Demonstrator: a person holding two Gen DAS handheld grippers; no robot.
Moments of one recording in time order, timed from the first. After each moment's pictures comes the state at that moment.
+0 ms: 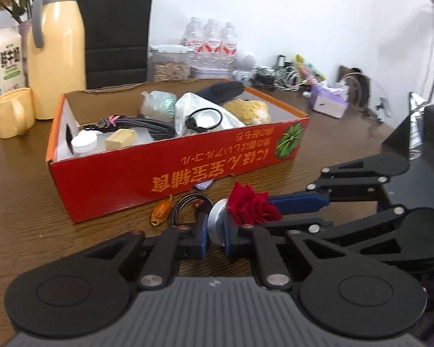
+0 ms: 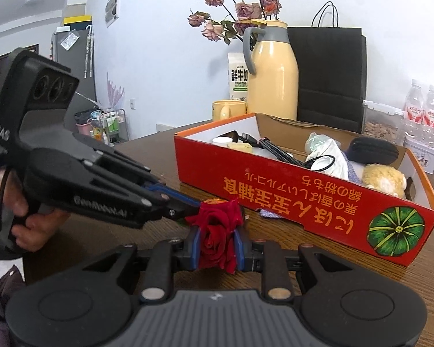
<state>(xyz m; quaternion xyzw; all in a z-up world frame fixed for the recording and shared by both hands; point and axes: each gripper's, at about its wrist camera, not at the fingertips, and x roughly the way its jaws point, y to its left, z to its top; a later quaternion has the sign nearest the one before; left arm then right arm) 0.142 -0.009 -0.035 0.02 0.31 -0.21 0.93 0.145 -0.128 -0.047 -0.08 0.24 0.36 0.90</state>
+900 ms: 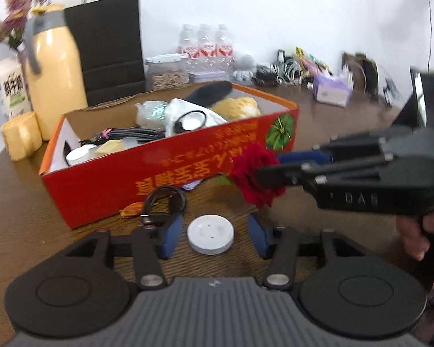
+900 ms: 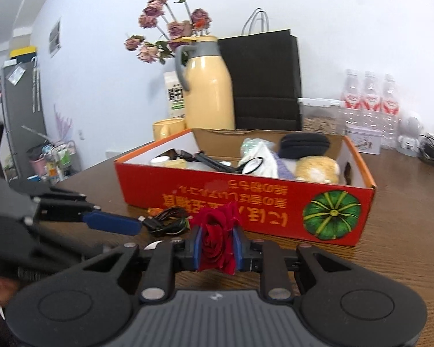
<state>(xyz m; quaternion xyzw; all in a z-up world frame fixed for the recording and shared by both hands) 0.122 -0.048 -0.037 0.08 0.29 -0.18 0.94 0.148 -0.163 -0.043 -0.01 0.22 0.25 0.94</state>
